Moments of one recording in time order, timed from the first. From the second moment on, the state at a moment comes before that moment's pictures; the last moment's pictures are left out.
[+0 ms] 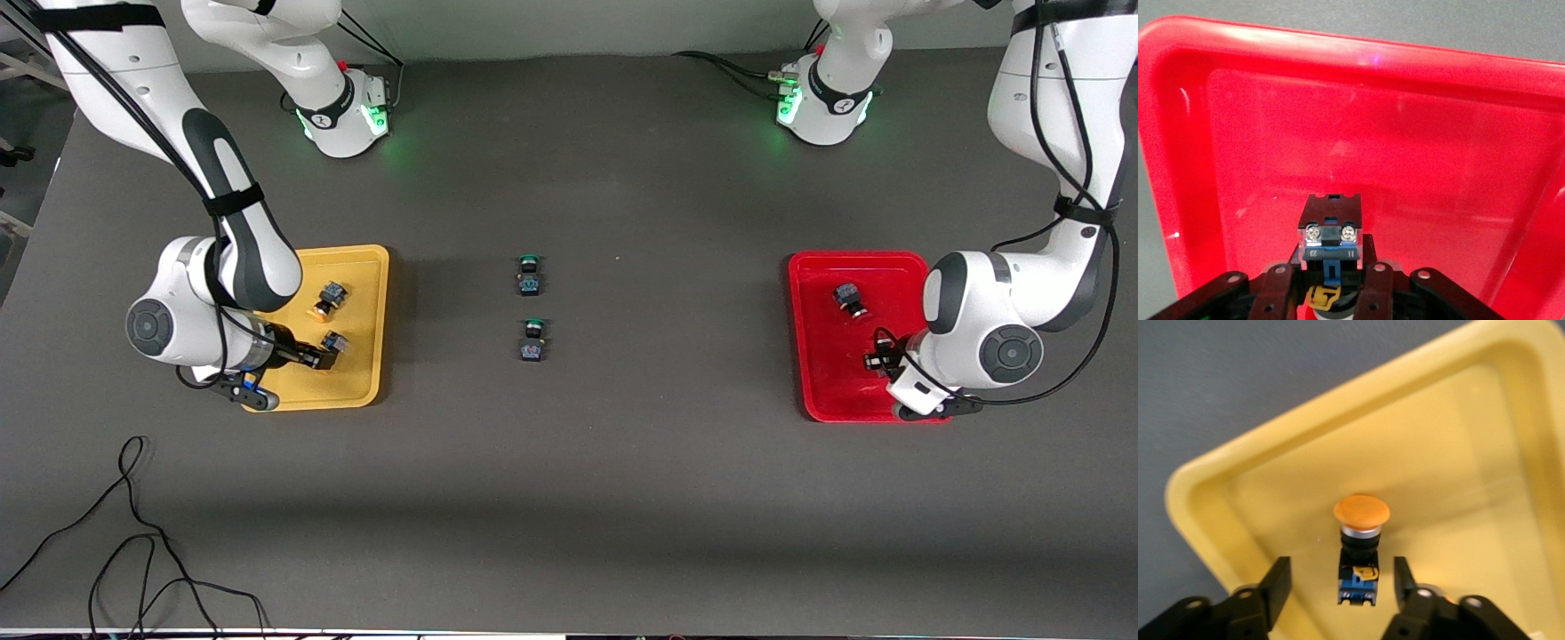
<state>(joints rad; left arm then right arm) 0.11 0.53 -0.11 -1.91 0.15 2.17 -0.21 0.13 0.39 -0.11 -2.05 0.20 2.25 0.28</state>
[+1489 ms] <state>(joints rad) -0.01 -0.03 -0.05 -1.76 0.04 1.67 -0.11 0.10 -0.19 -0.10 -1.87 0.07 1.70 0.08</state>
